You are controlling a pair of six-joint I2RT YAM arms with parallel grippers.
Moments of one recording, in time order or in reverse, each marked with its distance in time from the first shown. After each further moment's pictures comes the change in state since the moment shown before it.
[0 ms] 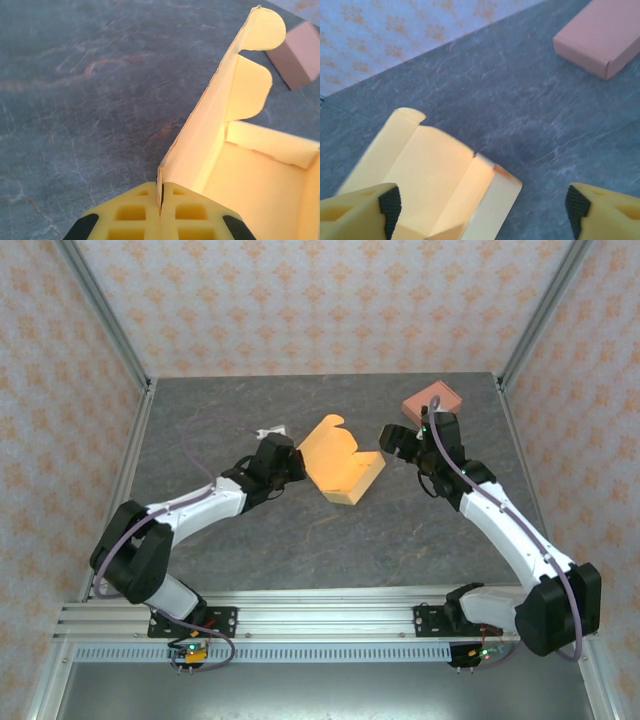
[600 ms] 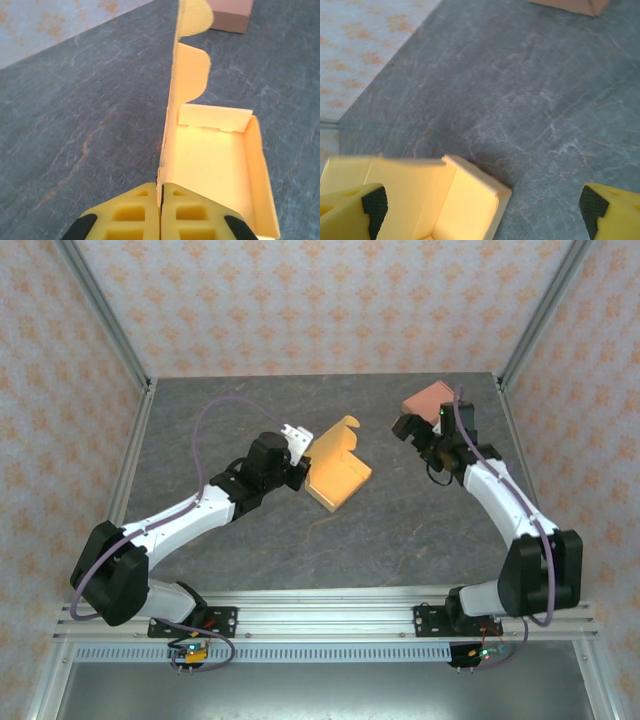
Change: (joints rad) left arm -0.037 -0.117 -0.007 0.005 0.068 0.721; right arm -0.216 0.214 0.100 -0.079 -0.298 0.239
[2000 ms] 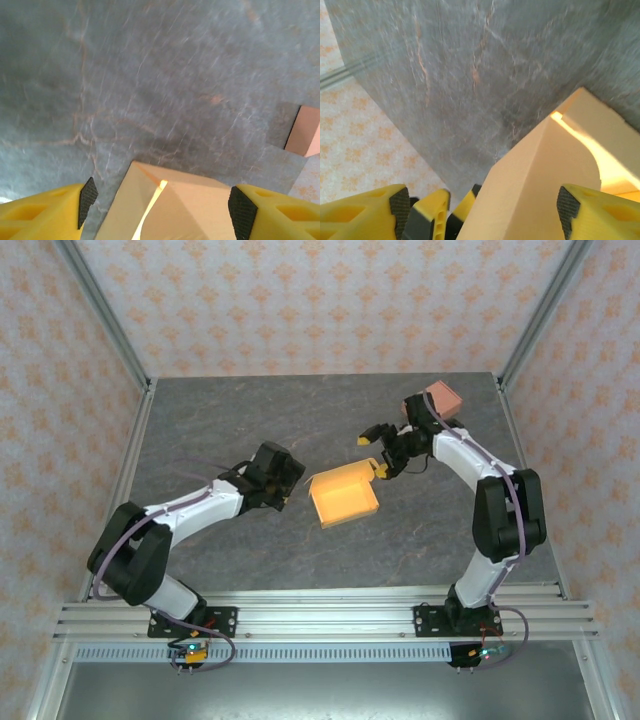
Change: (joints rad) left arm 0.053 0.137 -0.034 -0.177 0.072 -1.617; right arm 0.110 0.344 0.206 -0.171 -0.426 0.388
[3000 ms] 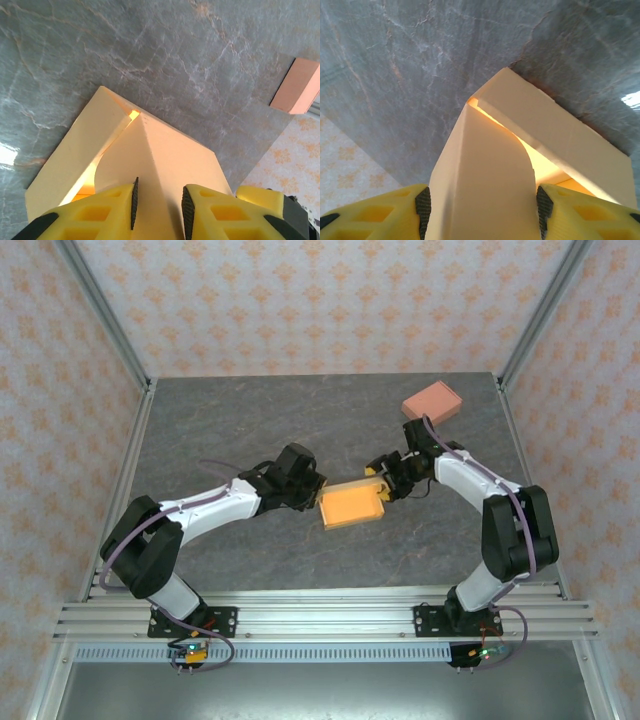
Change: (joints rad) left arm -0.128 0.057 0.097 0.003 0.067 -0.170; right arm 0.031 -0.137 -0.224 -0.006 0.129 0.024
